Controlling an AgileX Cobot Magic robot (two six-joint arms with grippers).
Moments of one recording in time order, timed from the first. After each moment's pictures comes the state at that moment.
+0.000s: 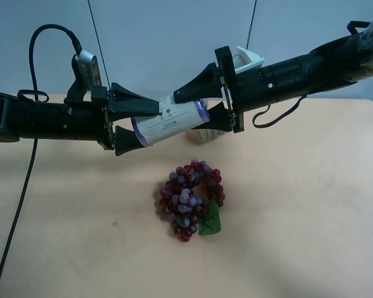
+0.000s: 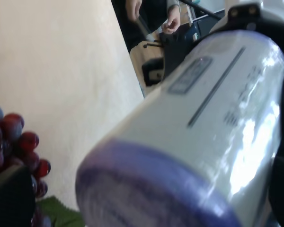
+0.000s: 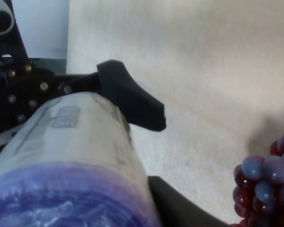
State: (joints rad) left arm -0.12 1.95 -0.85 -1.73 1.20 1.42; right arm 0.21 1.89 -1.11 1.46 1.18 -0.82
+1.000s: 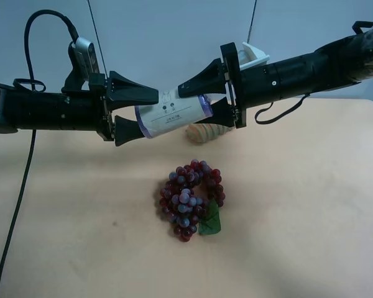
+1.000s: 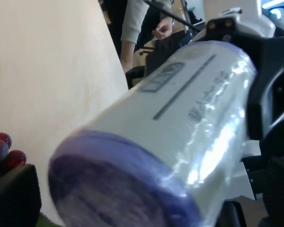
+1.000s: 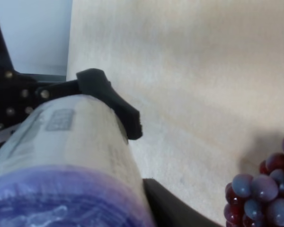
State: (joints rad) left arm -0.12 1.92 -0.87 -1.74 1.20 1.38; right arm 0.18 1.89 -1.11 1.49 1.18 -0.86
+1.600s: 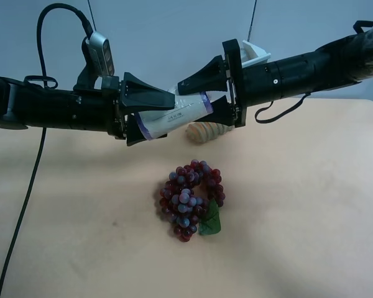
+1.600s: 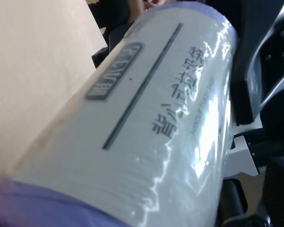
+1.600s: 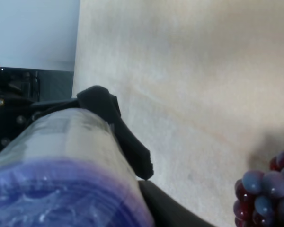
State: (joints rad) left arm -0.20 1.89 -0.88 -1.73 1.18 1.41; right arm 0.18 1.89 -1.11 1.50 1.21 -0.86
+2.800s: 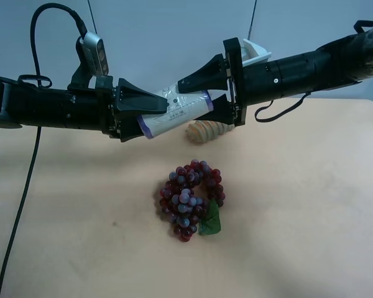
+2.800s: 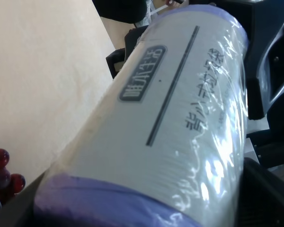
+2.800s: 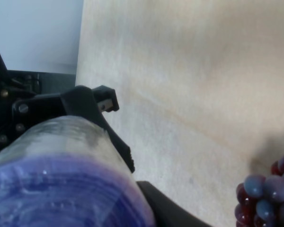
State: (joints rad) left arm -0.18 1.89 -0.88 -1.71 1.18 1.41; right arm 0.18 1.89 -1.11 1.51 1.21 -0.87
